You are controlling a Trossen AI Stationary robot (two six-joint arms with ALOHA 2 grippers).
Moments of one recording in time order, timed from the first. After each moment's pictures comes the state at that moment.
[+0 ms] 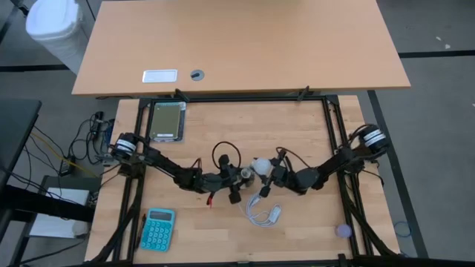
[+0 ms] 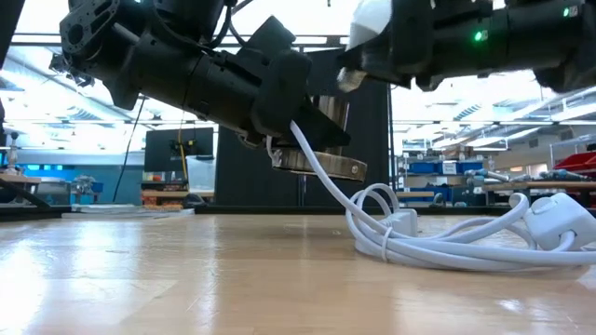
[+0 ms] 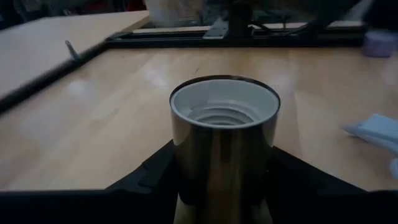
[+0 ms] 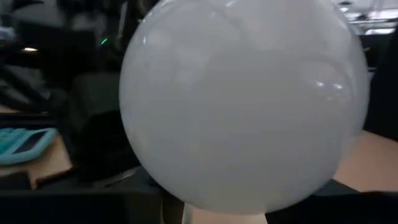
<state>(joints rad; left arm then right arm) -0.28 1.89 0.81 0.79 -0.58 -0.10 0.41 1.78 0.56 1.37 0.87 -0.25</state>
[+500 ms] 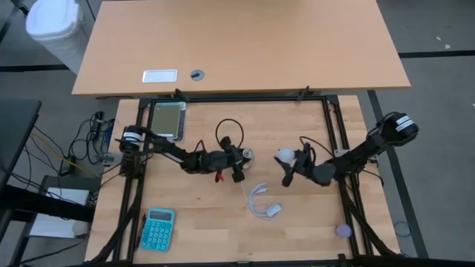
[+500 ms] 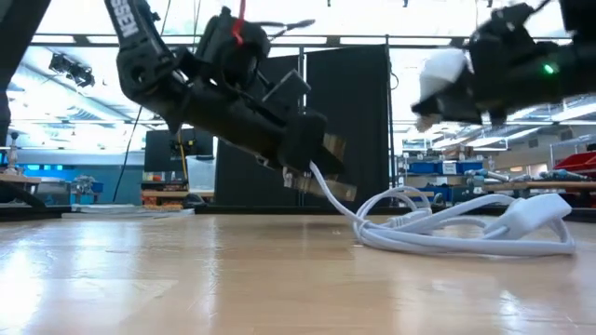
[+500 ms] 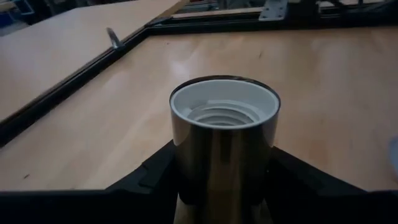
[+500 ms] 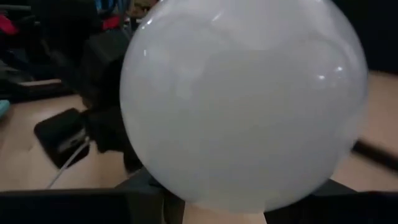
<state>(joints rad) -0.05 1.92 0.81 0.80 -0.44 0.00 0.44 1.35 0.24 0.97 1.04 0.11</state>
